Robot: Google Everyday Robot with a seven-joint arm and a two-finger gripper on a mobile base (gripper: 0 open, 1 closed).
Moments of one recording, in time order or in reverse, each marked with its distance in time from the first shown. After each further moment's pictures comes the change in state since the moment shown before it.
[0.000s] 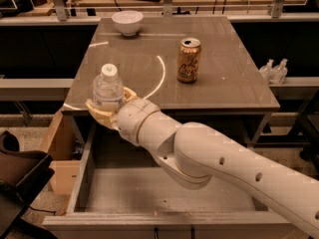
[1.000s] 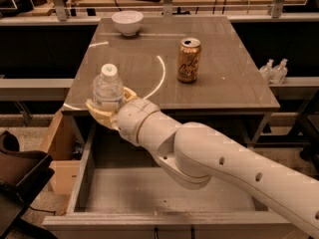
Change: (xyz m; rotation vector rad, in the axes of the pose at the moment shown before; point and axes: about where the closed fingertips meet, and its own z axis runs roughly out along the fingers) arm 0.000 0.000 0.000 0.000 0.000 0.000
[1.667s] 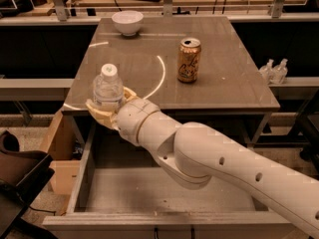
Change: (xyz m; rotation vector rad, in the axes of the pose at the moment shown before) arm 0.000 0.000 0.000 0.000 0.000 0.000
